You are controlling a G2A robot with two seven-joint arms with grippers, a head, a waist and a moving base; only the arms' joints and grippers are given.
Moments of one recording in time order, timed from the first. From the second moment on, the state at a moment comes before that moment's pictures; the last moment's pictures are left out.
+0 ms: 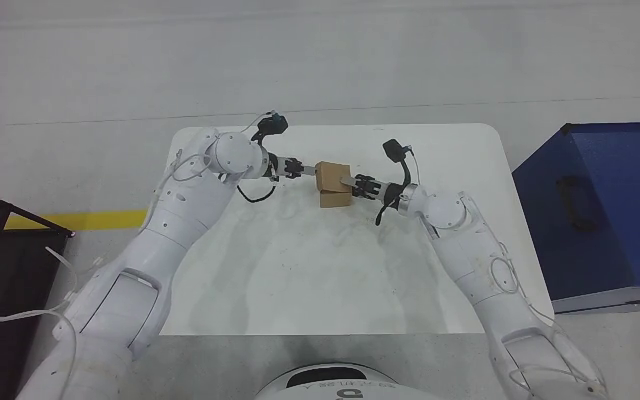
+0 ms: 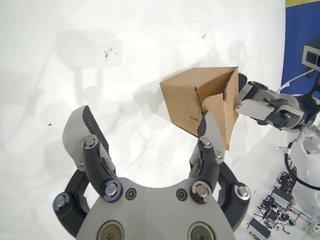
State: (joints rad) left arm 0.63 -1.31 -0.82 -0.93 0.40 0.00 -1.02; right arm -1.08 -1.30 1.19 -1.11 -0.23 -0.27 0.73
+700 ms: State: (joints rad) left arm 0.60 -1.34 -0.79 -0.87 0.41 0.00 -1.00; right arm -1.08 -1.30 1.15 -1.13 -0.28 -0.23 0.70
